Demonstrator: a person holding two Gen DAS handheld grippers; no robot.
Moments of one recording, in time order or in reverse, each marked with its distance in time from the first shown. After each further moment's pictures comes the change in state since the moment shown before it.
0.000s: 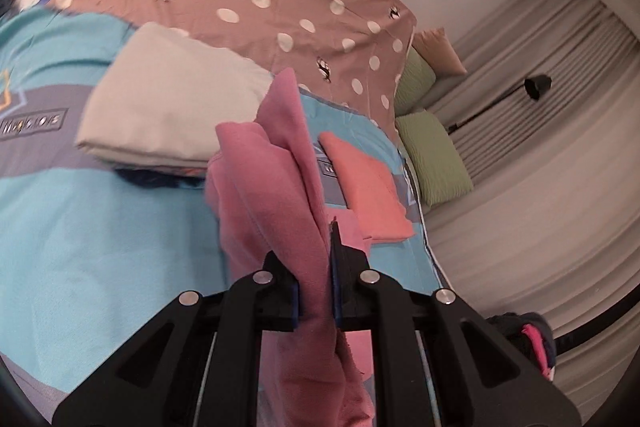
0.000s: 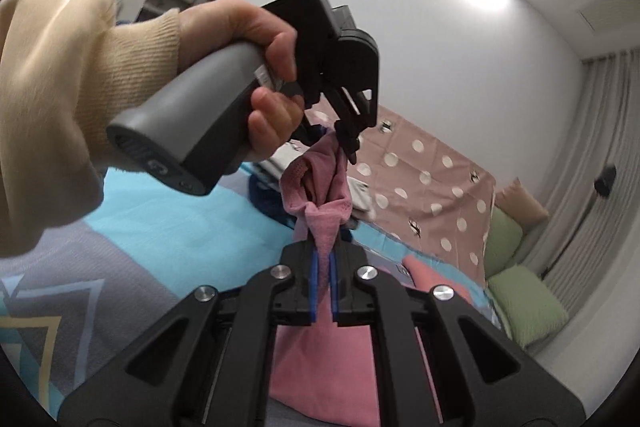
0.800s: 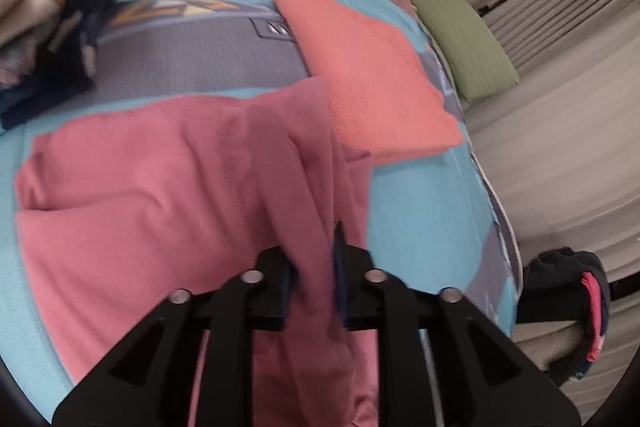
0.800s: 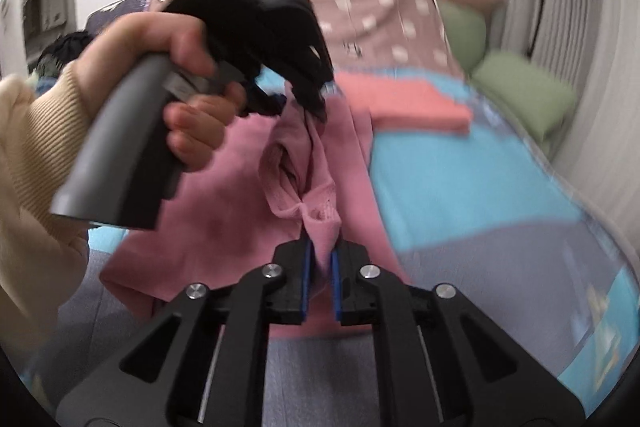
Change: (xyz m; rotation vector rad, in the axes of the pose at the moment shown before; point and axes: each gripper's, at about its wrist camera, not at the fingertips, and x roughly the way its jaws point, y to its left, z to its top) left arm 0.233 -0.075 -0.069 0.112 0.368 0.090; right arm 0.064 -0.129 -0.142 0.570 0.502 -0.026
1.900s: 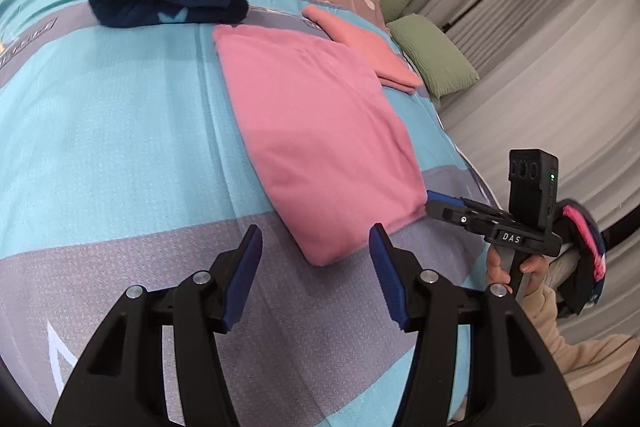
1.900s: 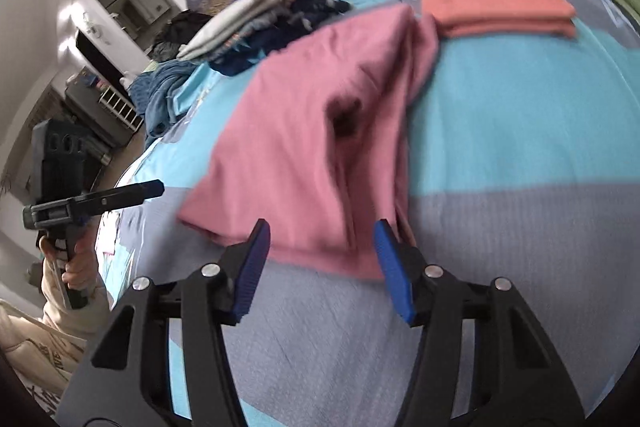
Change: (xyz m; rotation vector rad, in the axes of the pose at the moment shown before) left arm -0.143 0.077 -0.206 0.081 -0.182 -0.020; right arm 0.020 -0.102 0.005 0.037 0.349 0.624
